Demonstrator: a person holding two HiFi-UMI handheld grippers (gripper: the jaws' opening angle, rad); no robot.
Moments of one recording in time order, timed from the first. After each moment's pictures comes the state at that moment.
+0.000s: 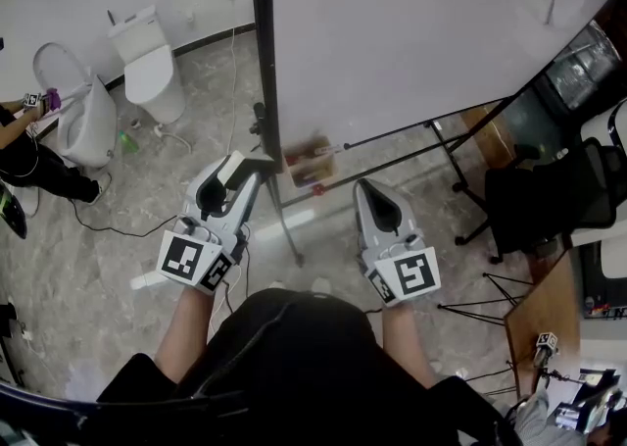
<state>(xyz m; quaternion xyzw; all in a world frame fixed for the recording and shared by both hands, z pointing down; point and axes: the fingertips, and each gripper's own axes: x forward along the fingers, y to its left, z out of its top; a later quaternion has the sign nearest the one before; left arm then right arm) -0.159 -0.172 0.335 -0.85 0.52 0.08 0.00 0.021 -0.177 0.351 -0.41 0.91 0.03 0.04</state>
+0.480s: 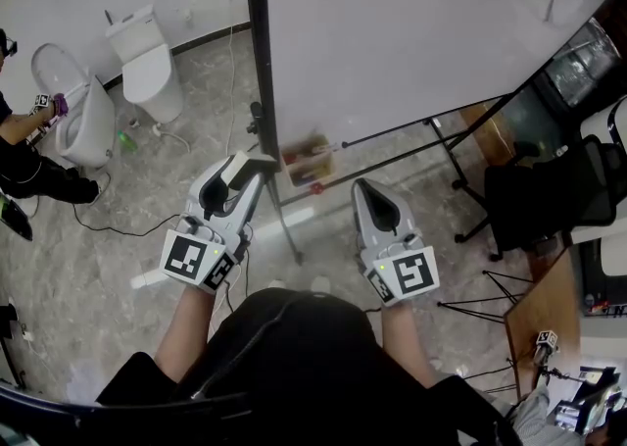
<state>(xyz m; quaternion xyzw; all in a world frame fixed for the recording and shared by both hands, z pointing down) -0.152 -0.176 0.346 -0.86 0.51 0.06 0.00 0.022 -0.178 0.356 -0.41 0.91 0.02 0.03</state>
